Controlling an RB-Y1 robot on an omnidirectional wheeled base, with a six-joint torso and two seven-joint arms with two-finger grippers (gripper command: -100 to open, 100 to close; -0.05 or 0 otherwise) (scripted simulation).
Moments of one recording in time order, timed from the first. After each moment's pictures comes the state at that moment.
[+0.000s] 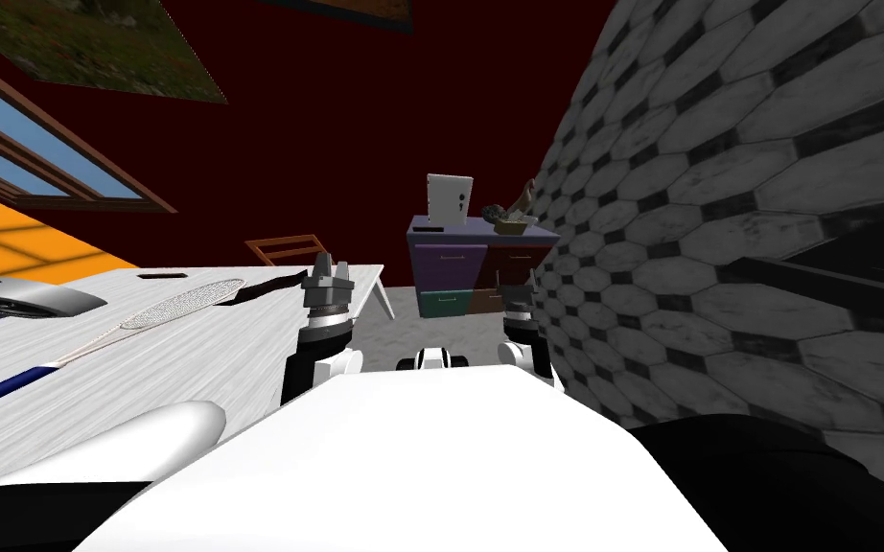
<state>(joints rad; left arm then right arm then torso) 0.53 0.02 -0.07 -2.39 0.04 -0.38 -0.12 0.45 -0.20 0.05 -2.17 -0.39 -0.46 -0.87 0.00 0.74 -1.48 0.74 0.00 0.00</state>
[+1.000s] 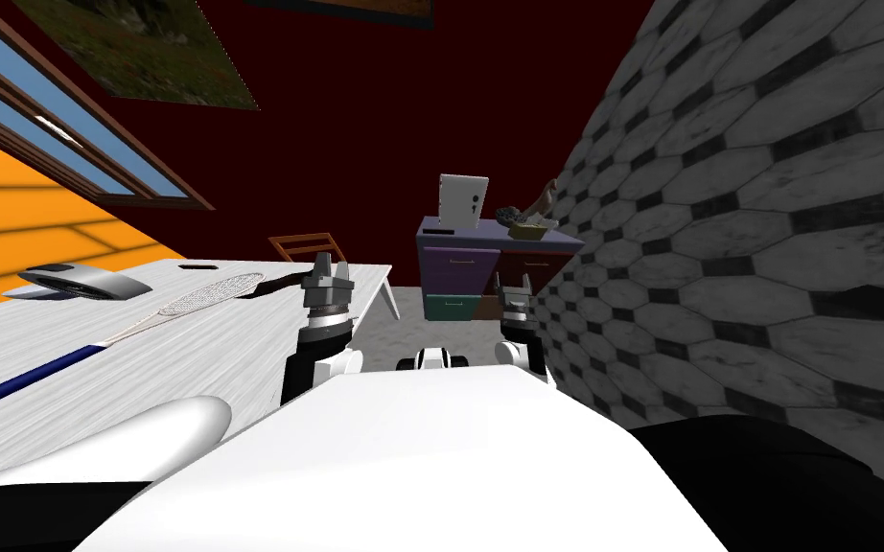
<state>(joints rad) 0.53 0.02 -0.06 -2.39 0.04 -0.38 -0.12 0.43 -0.20 0.07 -2.10 -0.48 -0.49 -1.14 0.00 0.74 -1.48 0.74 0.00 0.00</state>
